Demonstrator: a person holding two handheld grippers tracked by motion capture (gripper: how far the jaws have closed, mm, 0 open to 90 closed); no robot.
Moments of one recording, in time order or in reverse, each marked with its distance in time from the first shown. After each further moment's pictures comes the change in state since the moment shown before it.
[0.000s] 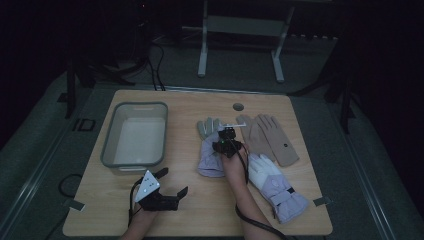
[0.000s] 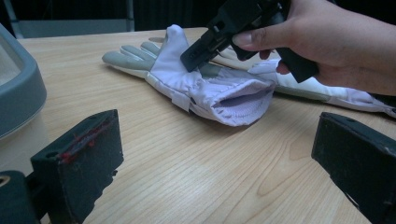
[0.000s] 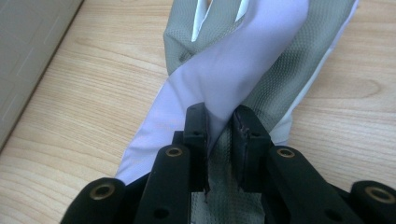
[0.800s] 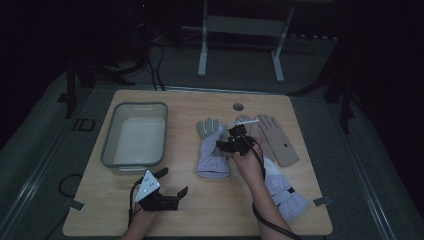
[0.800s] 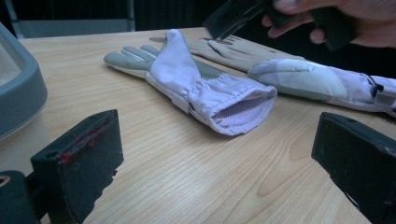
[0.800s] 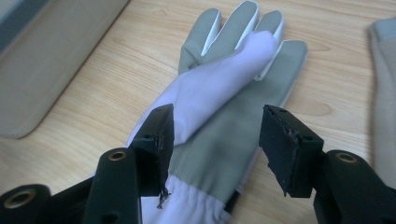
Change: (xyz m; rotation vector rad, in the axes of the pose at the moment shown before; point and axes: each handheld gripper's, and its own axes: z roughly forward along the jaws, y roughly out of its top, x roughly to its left) left arm 0.000 0.000 0.000 0.001 0.003 -0.002; right arm -0.020 0.008 -0.053 -0.037 0.082 -0.156
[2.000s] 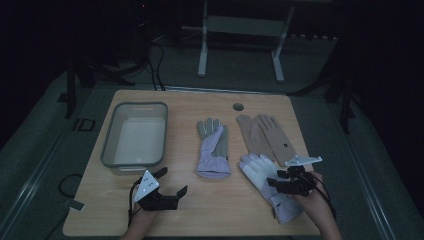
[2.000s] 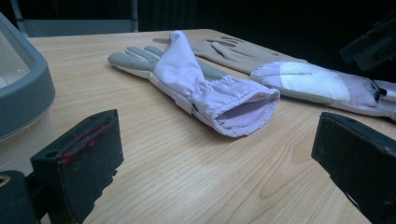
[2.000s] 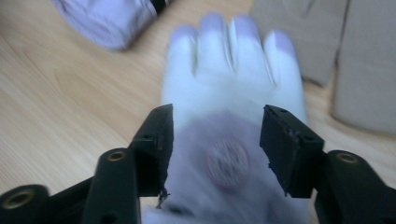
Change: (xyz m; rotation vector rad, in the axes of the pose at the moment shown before) left arm 0.001 0.000 -0.001 -0.007 0.010 -0.011; right arm -0.085 -0.125 -0.120 0.069 0.014 -0.148
